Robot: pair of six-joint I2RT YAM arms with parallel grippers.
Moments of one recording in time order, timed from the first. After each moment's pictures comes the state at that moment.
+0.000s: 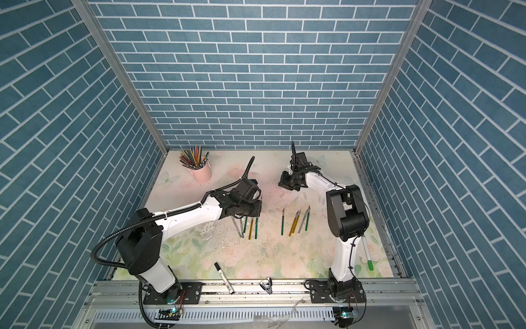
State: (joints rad) left arm -0.81 1.68 1.18 -0.46 0.04 -0.61; right arm 0.38 1.96 1.42 -0.47 -0.41 0.54
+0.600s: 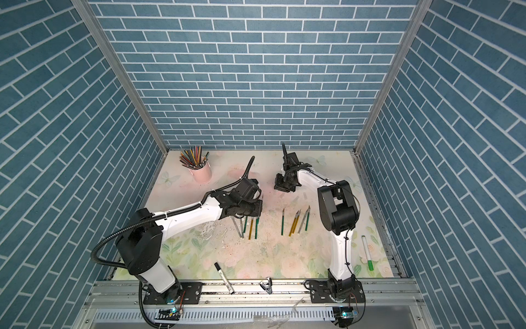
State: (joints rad) left arm -0.81 1.68 1.18 -0.44 0.04 -0.62; right arm 0.43 2.07 1.54 -0.59 -0.36 0.49
